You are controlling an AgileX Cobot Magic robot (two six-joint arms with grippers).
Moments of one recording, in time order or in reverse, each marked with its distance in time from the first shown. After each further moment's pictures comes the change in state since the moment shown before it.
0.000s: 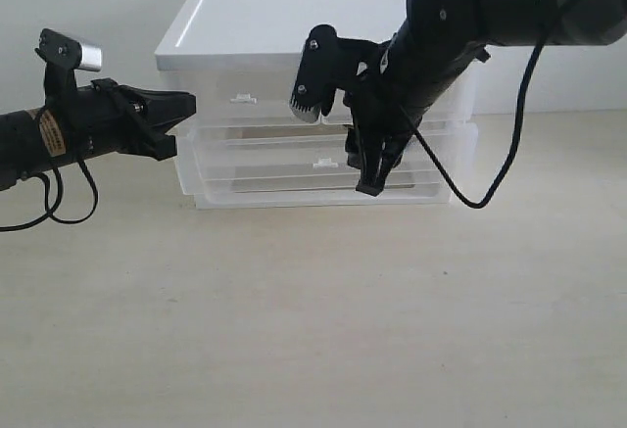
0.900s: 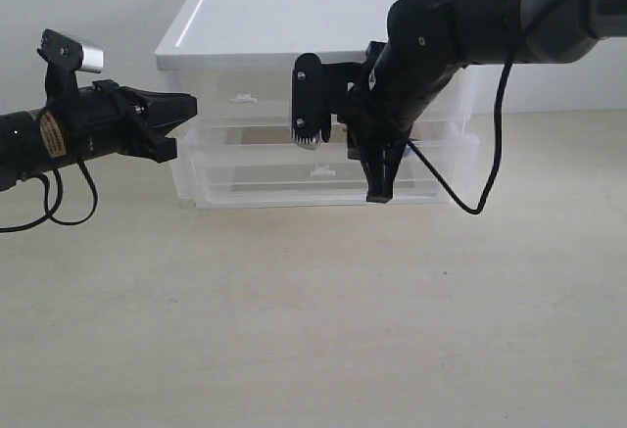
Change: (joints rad) left arm 0.000 0.000 0.000 0.011 0.000 0.002; right arm 0.002 0.064 -0.026 -0.082 -0.009 -0.129
